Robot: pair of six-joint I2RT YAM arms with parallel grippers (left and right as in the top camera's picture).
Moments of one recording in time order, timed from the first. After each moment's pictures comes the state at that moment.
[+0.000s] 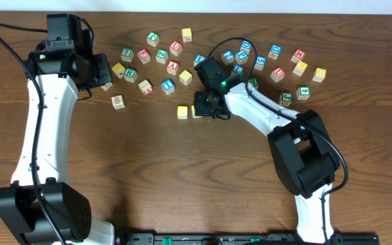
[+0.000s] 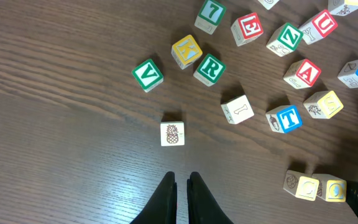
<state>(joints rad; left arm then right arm) 0.08 1.67 1.57 -0.99 0.04 -0.17 0.56 2.15 1.54 -0.62 -0.11 0.54</state>
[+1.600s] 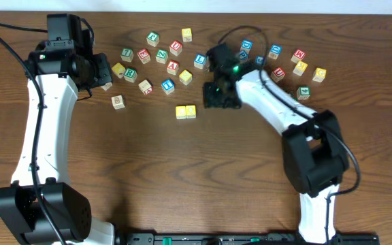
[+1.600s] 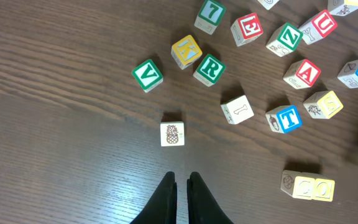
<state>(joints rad) 0.08 1.67 1.57 -0.98 0.04 -0.17 0.48 2.11 1.66 -0.83 -0.14 0.42</state>
